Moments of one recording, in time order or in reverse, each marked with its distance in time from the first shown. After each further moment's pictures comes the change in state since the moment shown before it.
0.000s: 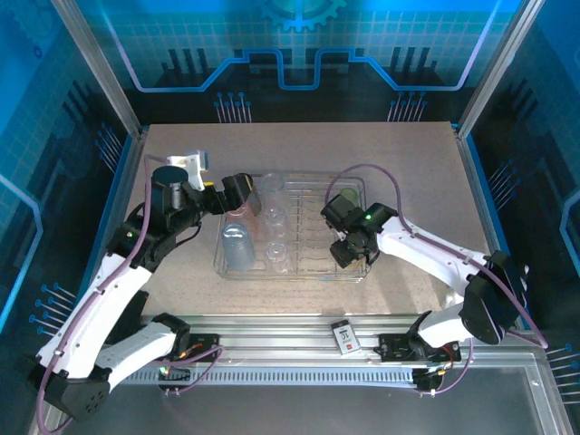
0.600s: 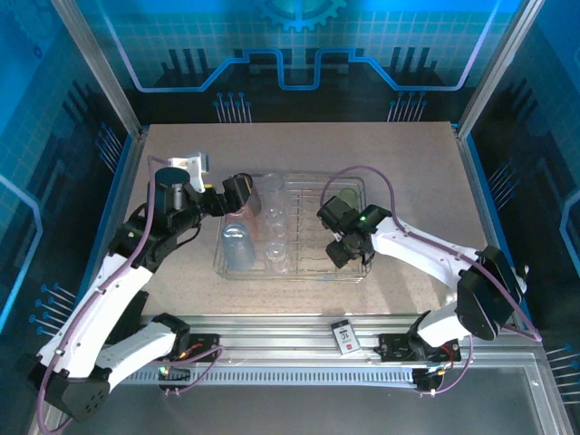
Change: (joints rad) left arm 0.000 0.000 -0.013 -0.014 -0.026 0.025; right arm 0.010 0.031 -0.013 0.059 0.012 -0.019
